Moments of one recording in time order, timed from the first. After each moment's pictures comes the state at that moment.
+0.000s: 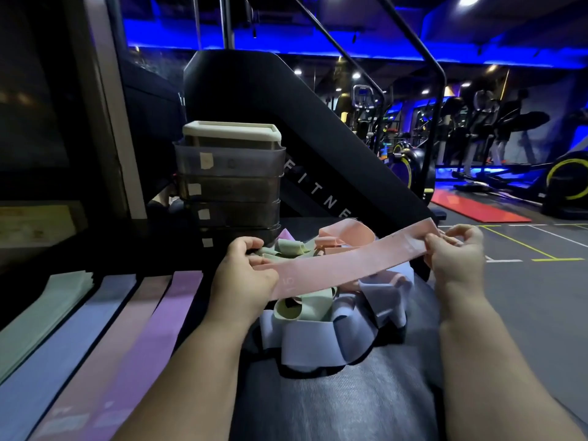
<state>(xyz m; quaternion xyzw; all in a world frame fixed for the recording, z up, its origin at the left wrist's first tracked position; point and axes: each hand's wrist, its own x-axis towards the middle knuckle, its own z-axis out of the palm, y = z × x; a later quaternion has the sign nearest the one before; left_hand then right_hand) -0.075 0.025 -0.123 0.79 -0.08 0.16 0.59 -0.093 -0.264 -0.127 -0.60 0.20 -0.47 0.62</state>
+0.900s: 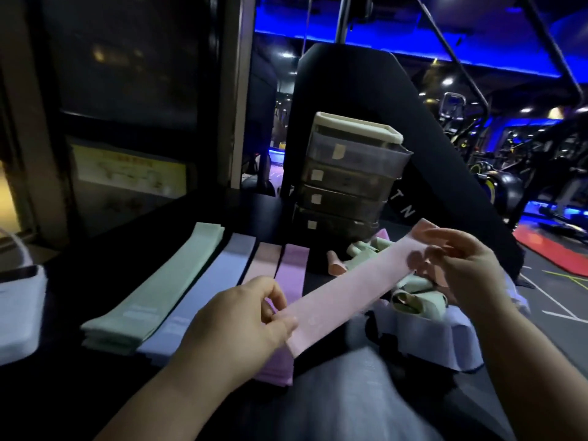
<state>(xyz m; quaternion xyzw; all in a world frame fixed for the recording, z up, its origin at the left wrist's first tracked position) -0.180 0.203 -0.137 0.92 -0.06 0.13 0.36 -0.083 -0.106 -0.111 -0.77 -0.03 -0.29 0.57</state>
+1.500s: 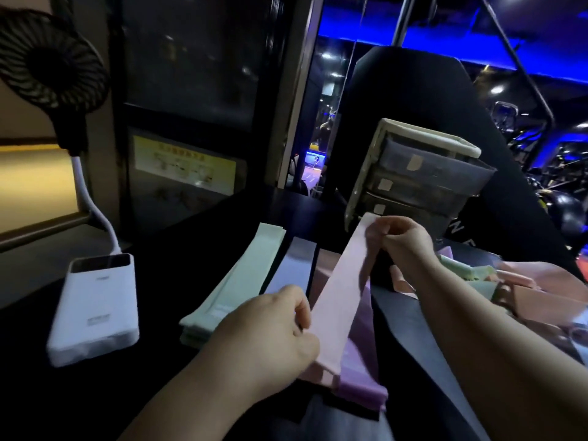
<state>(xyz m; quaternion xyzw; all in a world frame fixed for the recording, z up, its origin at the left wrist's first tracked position) -0.187 0.276 -0.134 0.94 -0.06 0.07 0.34 0.017 0.061 -0.119 -0.82 -0.01 -0.21 0.53</state>
